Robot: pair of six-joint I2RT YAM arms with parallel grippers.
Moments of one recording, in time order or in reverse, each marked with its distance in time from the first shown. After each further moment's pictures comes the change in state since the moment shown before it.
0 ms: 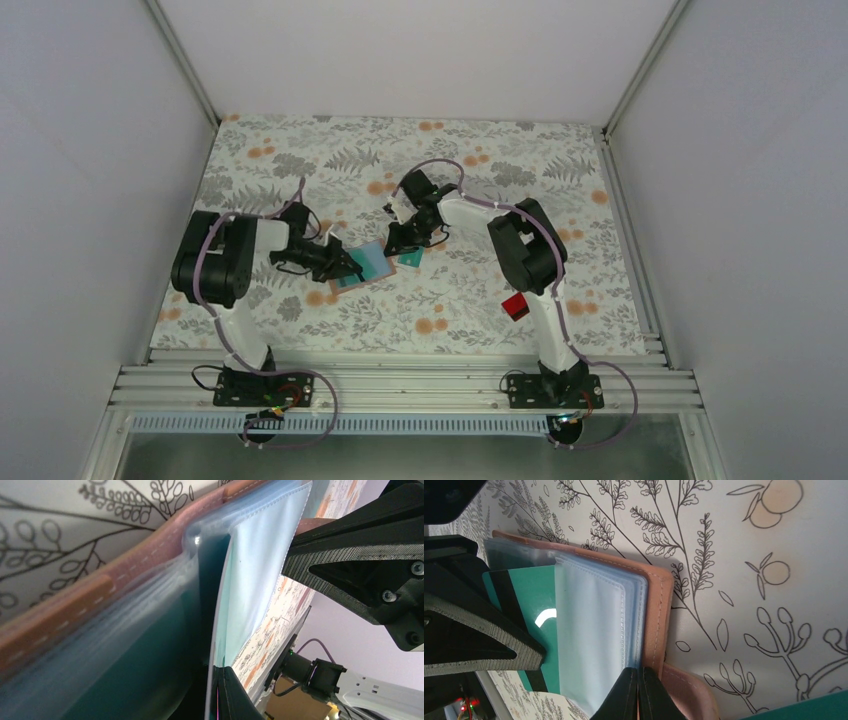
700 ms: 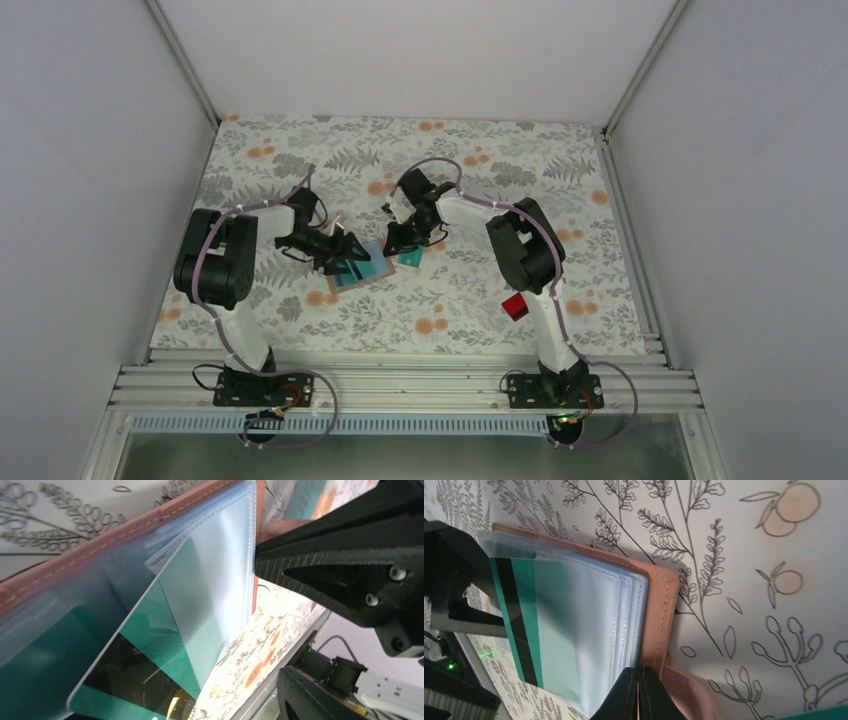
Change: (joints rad) left arm -0.034 0.019 0.175 -0.250 -0.086 0.098; right arm 0.001 0.013 0.031 -0.036 0.002 -0.029
